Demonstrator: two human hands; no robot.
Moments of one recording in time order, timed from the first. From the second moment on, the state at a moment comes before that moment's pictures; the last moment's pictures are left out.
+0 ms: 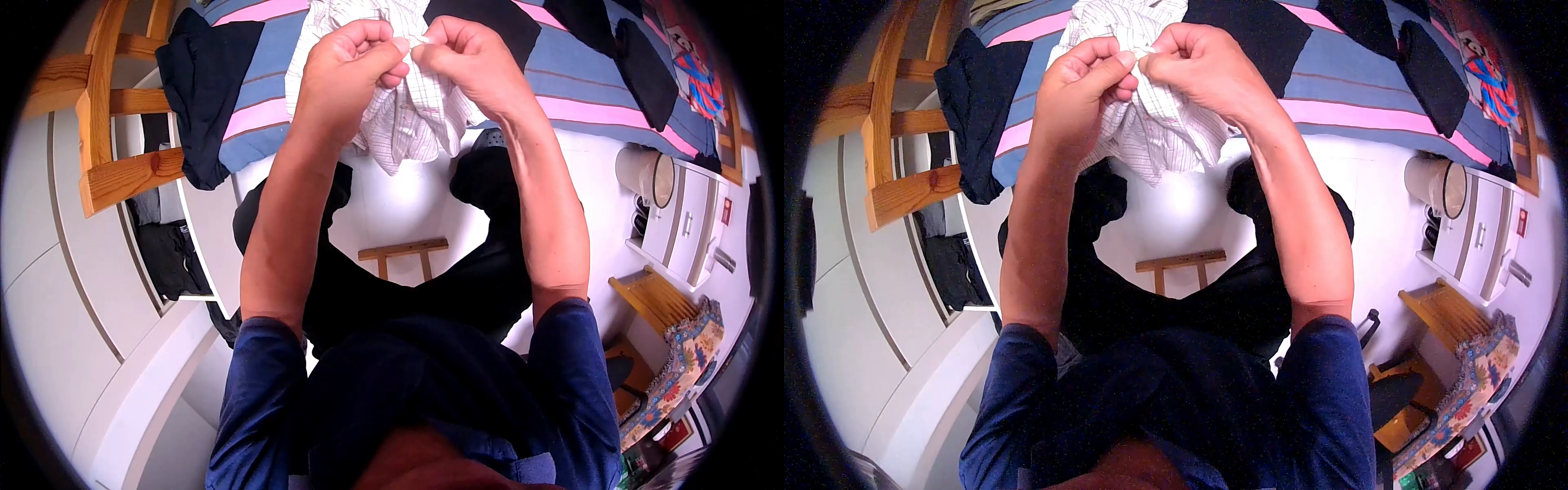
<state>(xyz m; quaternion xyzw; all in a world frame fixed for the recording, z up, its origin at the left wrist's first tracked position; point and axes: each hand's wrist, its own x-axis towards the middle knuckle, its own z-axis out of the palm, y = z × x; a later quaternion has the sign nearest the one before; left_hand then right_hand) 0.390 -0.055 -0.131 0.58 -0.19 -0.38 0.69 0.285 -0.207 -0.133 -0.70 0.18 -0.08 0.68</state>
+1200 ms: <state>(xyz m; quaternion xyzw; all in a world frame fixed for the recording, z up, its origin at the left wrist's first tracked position) 0.377 -0.053 -0.146 0.73 -0.41 -0.24 0.48 0.299 -0.224 -0.130 -0.33 0.21 -0.23 0.89</state>
